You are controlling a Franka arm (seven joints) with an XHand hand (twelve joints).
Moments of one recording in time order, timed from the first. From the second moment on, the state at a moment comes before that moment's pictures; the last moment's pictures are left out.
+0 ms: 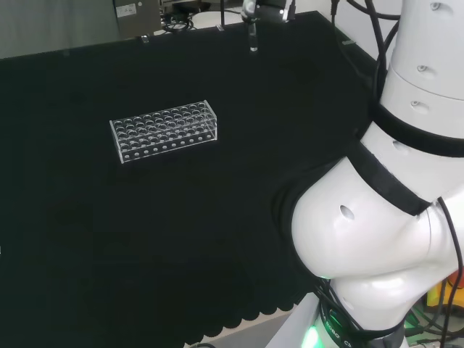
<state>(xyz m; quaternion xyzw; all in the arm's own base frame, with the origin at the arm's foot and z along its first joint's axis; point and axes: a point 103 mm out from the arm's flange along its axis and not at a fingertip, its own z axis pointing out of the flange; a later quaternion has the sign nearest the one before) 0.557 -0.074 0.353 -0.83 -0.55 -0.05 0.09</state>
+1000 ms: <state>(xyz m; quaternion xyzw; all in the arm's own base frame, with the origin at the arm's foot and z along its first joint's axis) 0.575 0.077 0.343 -0.76 -0.62 -0.07 0.16</state>
